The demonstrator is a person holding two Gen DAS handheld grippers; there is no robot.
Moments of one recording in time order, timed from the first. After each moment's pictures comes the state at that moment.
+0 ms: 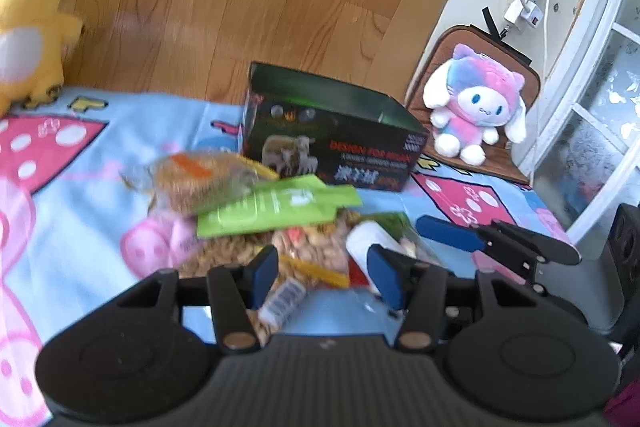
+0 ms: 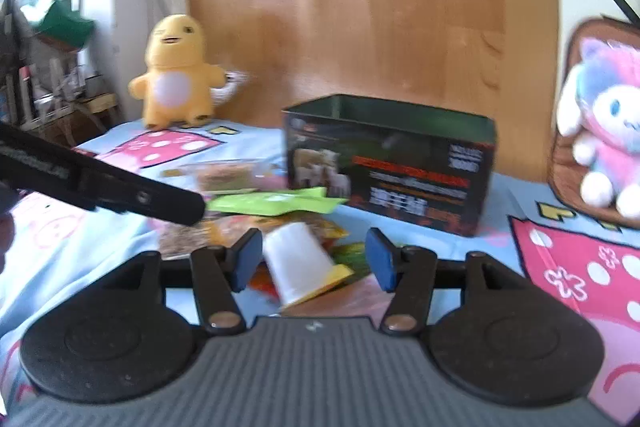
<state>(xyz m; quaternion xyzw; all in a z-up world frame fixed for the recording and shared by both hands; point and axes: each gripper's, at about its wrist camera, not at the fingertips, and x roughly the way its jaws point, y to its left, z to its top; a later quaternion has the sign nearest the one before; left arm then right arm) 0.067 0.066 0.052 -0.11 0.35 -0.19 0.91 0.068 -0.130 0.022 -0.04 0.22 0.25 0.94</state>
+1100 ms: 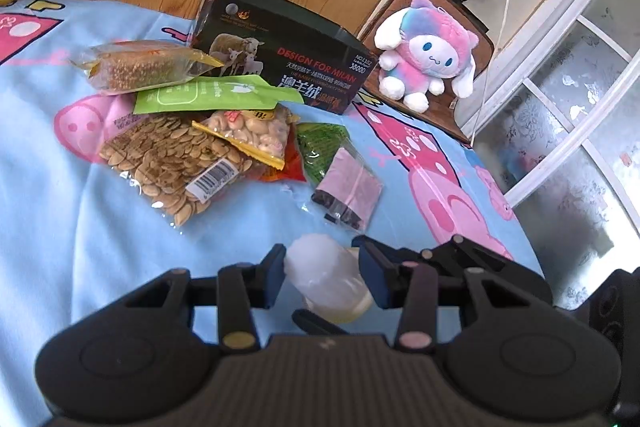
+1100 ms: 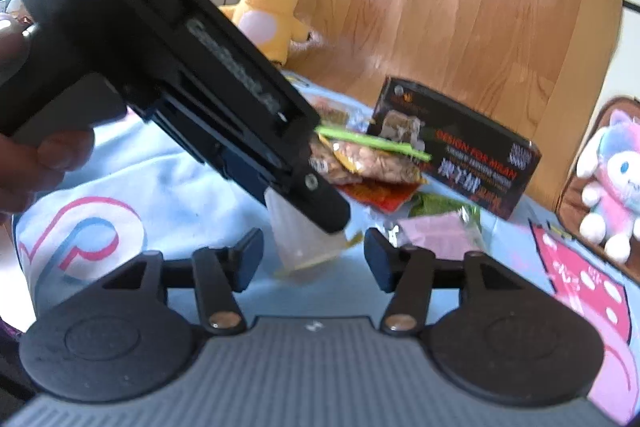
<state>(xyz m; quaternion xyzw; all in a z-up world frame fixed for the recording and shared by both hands) 0.042 0.059 0.014 -0.18 0.40 -0.28 0.85 -0.005 -0.091 -0.014 -0.17 0.21 0.26 0.93</state>
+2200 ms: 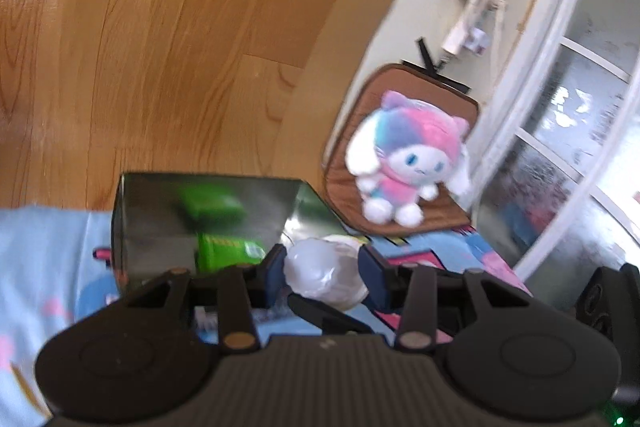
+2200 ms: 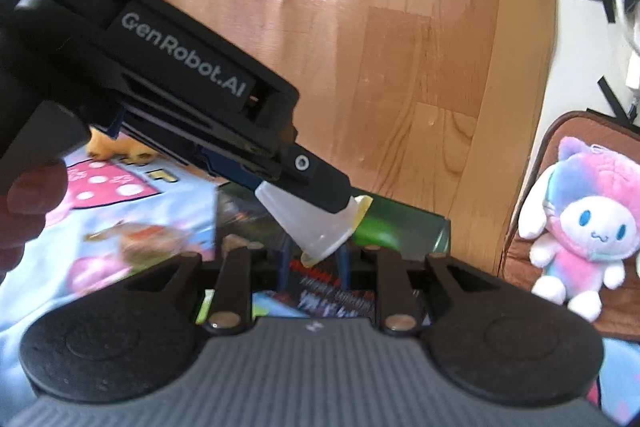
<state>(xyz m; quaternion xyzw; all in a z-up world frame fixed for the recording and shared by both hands) 0.194 0.004 0.109 -0.10 0.31 -0.30 0.90 0.152 -0.125 0.046 -0.09 0.15 0.17 0.97</state>
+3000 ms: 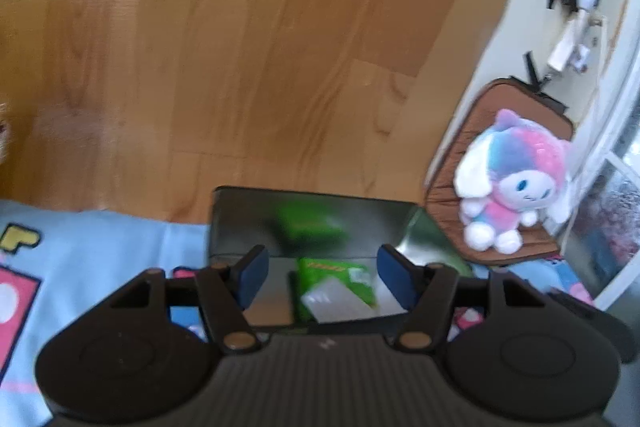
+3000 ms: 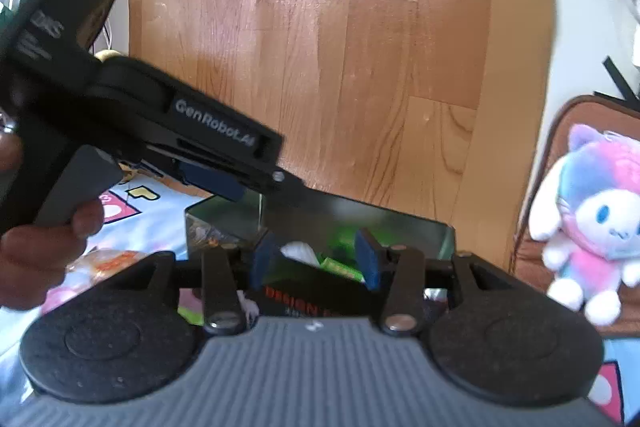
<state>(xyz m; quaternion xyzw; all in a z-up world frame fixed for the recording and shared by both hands) 0.236 0.029 0.089 -0.10 0.32 -0.18 0.92 0.138 -0.135 0.048 -0.06 0.15 0.16 0.97</state>
